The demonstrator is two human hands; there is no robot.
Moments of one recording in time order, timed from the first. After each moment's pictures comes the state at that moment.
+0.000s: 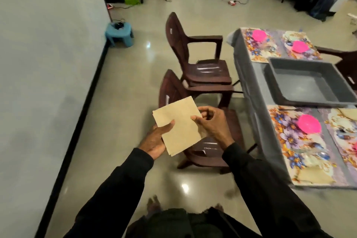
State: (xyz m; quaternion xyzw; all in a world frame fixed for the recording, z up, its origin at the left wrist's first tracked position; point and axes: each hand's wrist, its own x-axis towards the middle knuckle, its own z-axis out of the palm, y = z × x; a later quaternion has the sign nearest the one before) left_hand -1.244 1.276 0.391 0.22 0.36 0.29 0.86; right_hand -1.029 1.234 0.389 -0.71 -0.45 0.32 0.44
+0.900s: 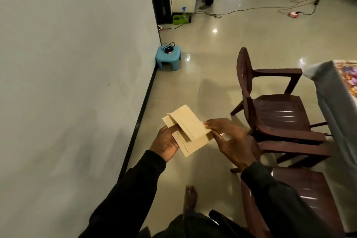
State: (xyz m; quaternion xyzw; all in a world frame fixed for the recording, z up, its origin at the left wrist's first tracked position) left_hand -1.372 1.679 0.396 0.23 0.43 0.37 0.79; right_hand -1.152 1.613 0.387 -0.51 -0.70 0.12 0.49
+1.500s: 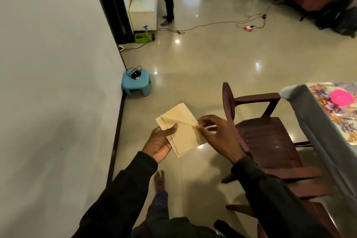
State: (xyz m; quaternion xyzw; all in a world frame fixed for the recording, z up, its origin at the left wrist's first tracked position) left_hand -1.283 1.998 0.401 0.25 0.37 0.29 0.85; right_hand -1.085 1.906 0.411 -0.70 -0.52 0.24 0.42
